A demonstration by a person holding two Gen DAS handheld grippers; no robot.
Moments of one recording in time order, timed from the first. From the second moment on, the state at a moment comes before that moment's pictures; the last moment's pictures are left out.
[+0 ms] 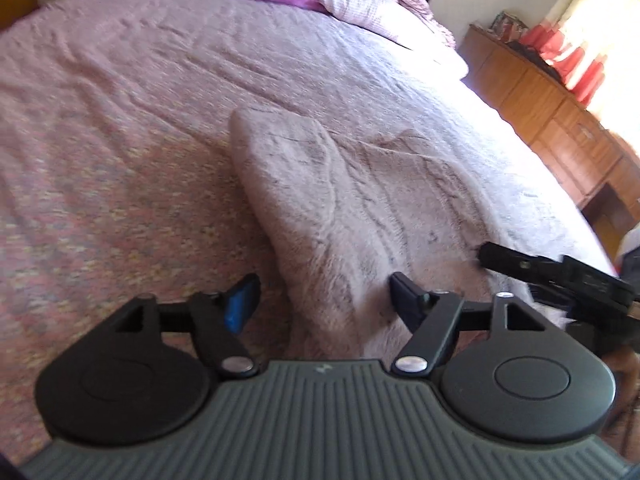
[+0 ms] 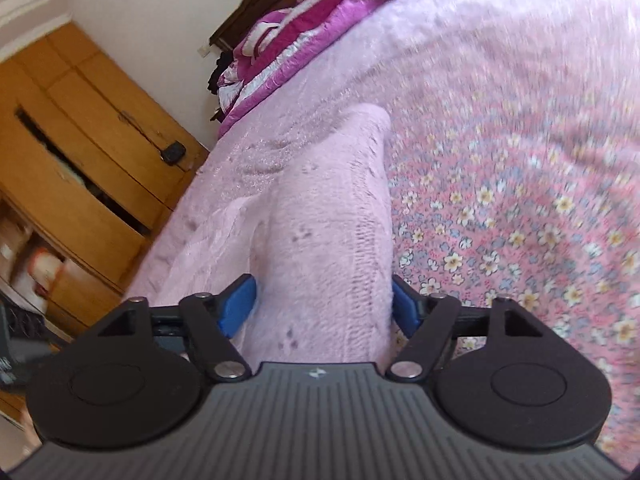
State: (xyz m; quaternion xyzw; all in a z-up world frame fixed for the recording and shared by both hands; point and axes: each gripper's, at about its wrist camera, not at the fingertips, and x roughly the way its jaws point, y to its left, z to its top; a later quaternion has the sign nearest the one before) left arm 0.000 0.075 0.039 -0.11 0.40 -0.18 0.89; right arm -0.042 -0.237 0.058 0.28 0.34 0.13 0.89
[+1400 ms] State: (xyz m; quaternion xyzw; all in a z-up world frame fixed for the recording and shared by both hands) left arm -0.086 0.030 0.001 0.01 0.42 -0.02 0.91; right arm -0.140 -0.170 0.030 0.07 0.38 0.02 0.92
